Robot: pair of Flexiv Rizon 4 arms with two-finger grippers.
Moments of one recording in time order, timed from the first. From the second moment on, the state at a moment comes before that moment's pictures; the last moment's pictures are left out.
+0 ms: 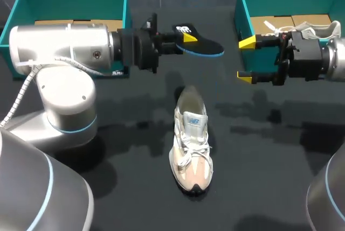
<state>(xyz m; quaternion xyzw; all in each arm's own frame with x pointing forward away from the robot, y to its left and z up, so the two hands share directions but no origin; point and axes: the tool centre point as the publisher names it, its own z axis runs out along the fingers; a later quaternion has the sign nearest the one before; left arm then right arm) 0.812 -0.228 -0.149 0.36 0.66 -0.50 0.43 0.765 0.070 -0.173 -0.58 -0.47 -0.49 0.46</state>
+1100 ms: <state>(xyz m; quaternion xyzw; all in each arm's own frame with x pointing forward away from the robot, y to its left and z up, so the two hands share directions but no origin) 0.825 -0.248 -0.164 0.49 0.55 -0.42 0.52 0.764 0.101 -0.177 -0.54 -0.54 -0.46 0.45</state>
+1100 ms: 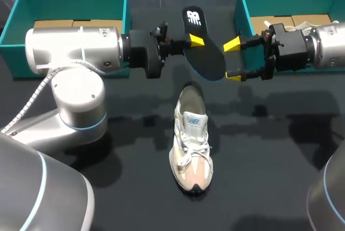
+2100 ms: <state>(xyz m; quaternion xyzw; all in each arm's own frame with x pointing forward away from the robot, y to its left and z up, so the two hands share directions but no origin) 0.822 -0.266 -0.171 0.51 0.49 -0.43 0.56 0.764 0.131 -0.175 -0.51 -0.58 -0.44 0.46</state>
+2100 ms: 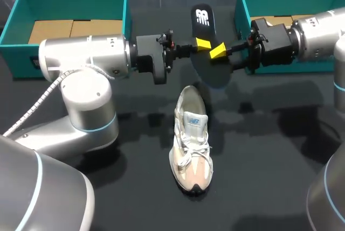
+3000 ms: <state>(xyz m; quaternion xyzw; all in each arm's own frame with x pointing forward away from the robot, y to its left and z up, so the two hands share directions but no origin) 0.818 -0.268 -0.173 0.50 0.49 -0.43 0.57 0.762 0.134 -0.177 -0.50 -0.58 -0.44 0.46</state>
